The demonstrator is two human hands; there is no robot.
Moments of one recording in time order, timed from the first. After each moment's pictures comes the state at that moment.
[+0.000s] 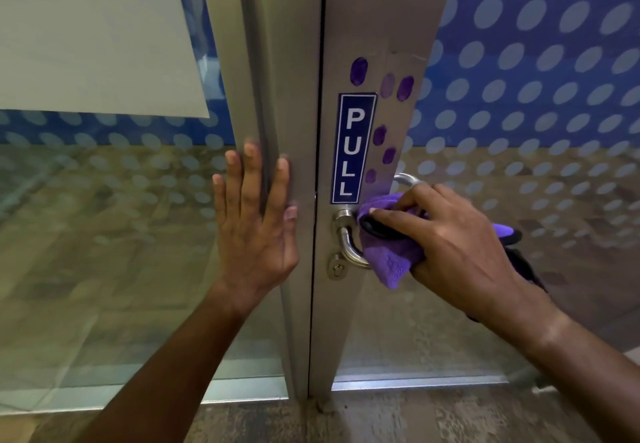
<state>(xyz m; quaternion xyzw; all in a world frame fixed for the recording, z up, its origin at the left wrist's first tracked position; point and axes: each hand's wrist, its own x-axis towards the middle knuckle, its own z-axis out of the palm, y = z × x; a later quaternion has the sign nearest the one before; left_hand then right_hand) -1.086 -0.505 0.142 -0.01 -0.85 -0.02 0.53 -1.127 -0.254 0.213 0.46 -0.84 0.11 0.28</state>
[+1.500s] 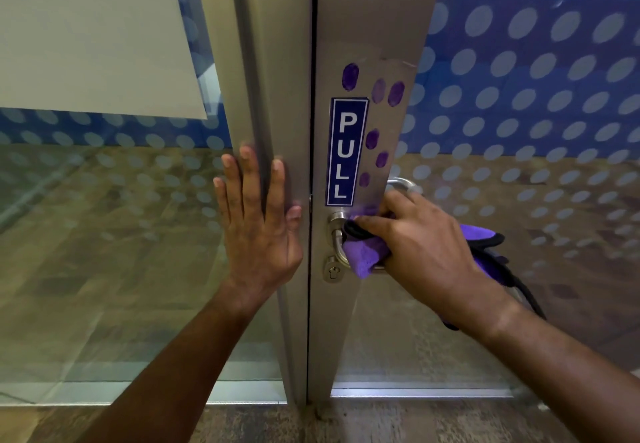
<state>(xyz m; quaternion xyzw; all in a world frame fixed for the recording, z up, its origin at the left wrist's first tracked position) -1.095 -0.491 0.138 0.02 -0.83 -0.03 0.56 -1.129 -0.274 0.209 0.42 -0.87 0.07 0.23</state>
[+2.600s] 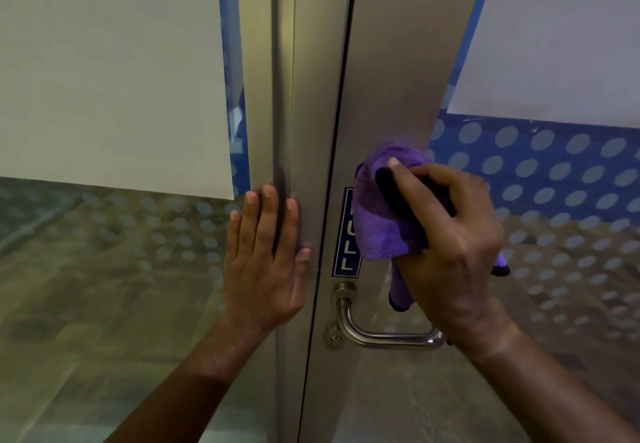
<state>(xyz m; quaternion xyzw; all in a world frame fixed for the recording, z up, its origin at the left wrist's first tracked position) -1.102 -0.502 0.183 0.01 -0.81 0.03 0.58 -1.146 -0.304 0.281 0.39 -0.69 0.28 0.54</state>
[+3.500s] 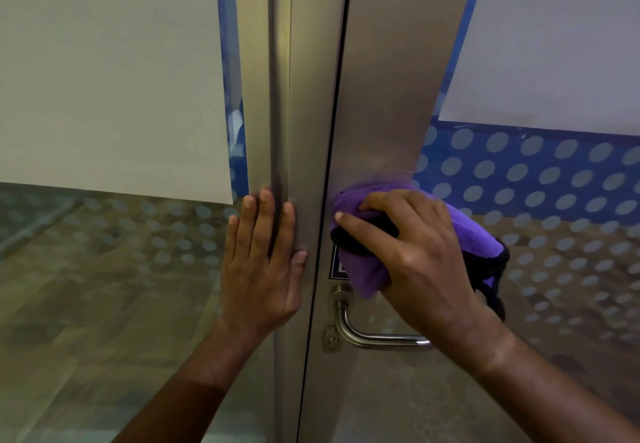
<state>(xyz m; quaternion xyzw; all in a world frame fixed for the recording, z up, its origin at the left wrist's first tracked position) -1.097 -0.502 0.185 0.01 -0.82 0.03 0.58 -1.139 -0.302 0.279 0.48 -0.73 0.15 0.46</state>
